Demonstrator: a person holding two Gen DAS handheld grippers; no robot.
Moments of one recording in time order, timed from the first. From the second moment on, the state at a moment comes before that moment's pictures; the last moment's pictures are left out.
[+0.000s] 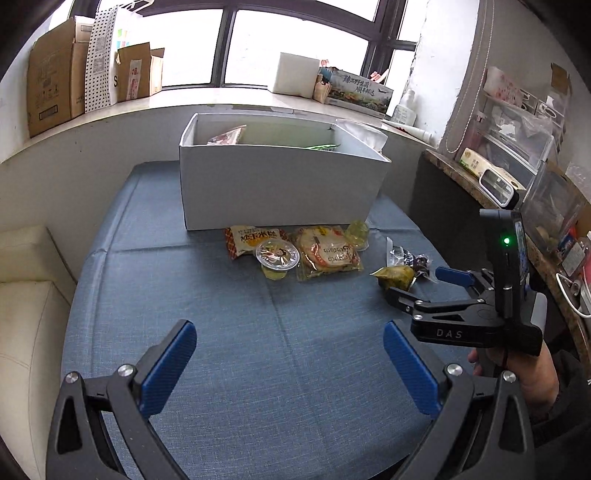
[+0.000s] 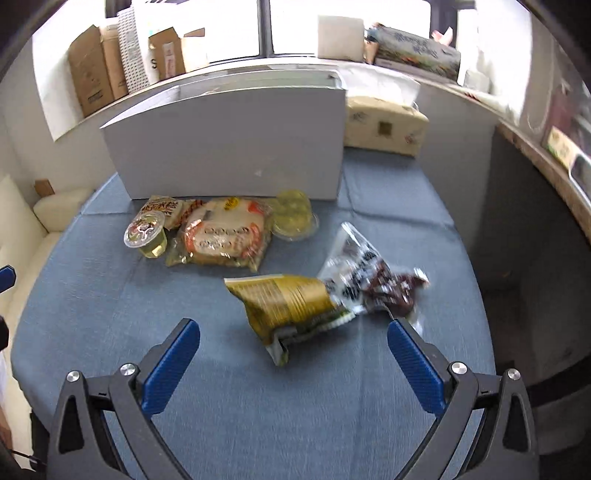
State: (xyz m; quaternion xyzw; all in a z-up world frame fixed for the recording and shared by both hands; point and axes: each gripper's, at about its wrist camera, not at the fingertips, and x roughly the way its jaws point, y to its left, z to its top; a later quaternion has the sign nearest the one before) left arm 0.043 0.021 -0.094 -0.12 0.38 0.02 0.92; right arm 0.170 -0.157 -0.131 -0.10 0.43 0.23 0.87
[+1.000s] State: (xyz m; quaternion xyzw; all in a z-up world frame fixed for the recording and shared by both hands) left arm 0.099 0.028 -0.112 -0.11 0.40 0.03 0.91; right arm 0.150 -0.158 -0.099 -0.10 0.41 0.27 0.87
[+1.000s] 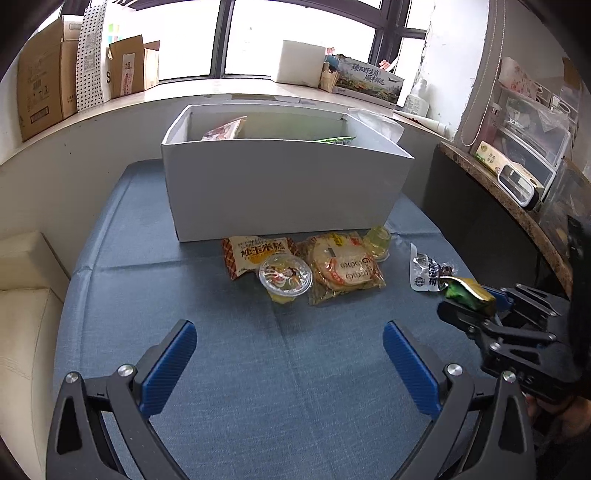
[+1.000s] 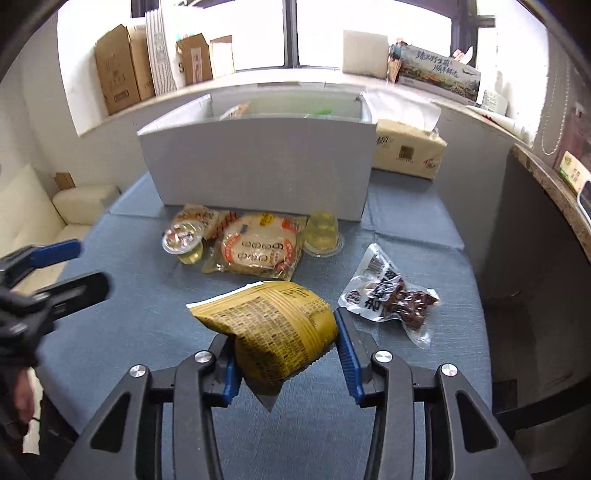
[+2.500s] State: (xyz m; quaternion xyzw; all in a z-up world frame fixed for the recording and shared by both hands) left arm 0.112 0.040 -0.056 -0.10 0.36 0.05 0.93; right arm 0.157 -0.200 -0.059 -0.03 0.39 0.30 0.87
